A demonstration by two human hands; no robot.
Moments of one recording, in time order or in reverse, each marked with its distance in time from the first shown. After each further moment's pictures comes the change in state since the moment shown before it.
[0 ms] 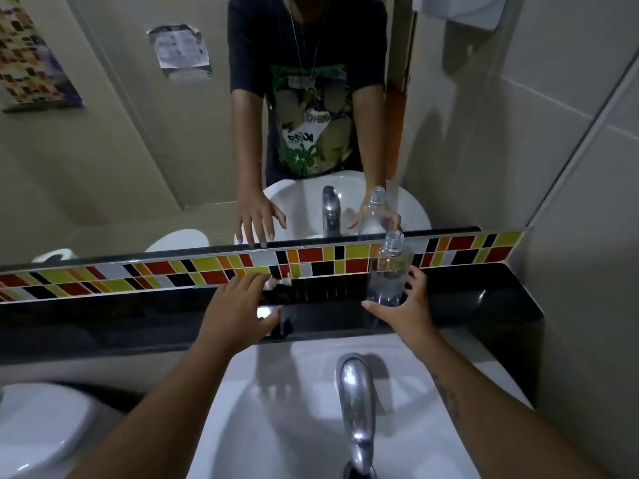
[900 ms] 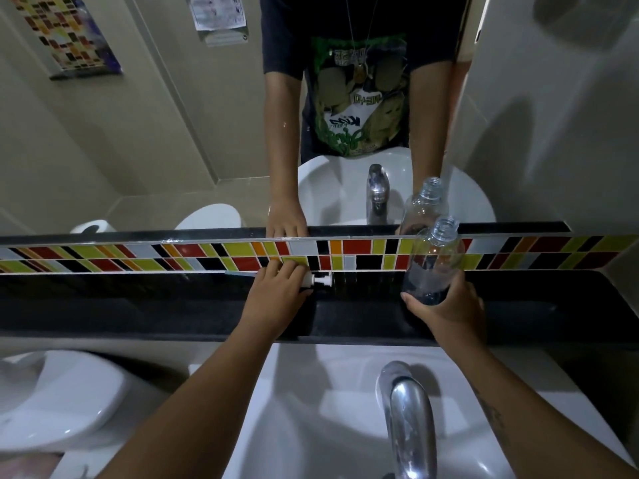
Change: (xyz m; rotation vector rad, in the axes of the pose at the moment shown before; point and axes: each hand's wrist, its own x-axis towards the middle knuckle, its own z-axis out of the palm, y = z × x) left_hand 0.038 -0.027 0.044 0.160 -0.005 0.006; right_hand 0.033 0.014 0.039 -0.530 0.129 0.015
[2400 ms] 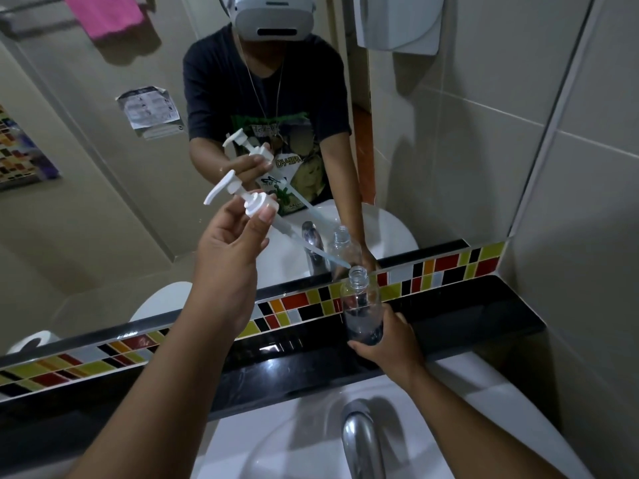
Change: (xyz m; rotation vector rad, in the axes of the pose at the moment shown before) left_hand 0.040 0.103 -0.212 -1.651 0.299 -0.102; right_hand -0.005 0.015 -0.016 0.128 -0.089 -0.100
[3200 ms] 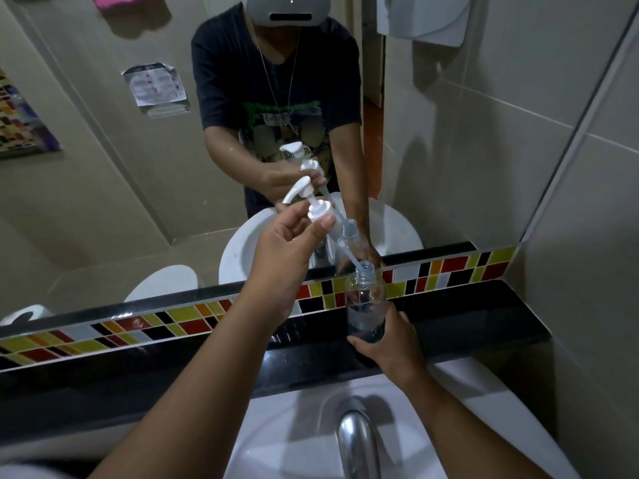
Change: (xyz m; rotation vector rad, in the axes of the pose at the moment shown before) left_hand 0.009 -0.044 0.028 0.026 -0.113 -0.114; right_hand 0.002 0.002 0.005 0.001 0.025 0.023
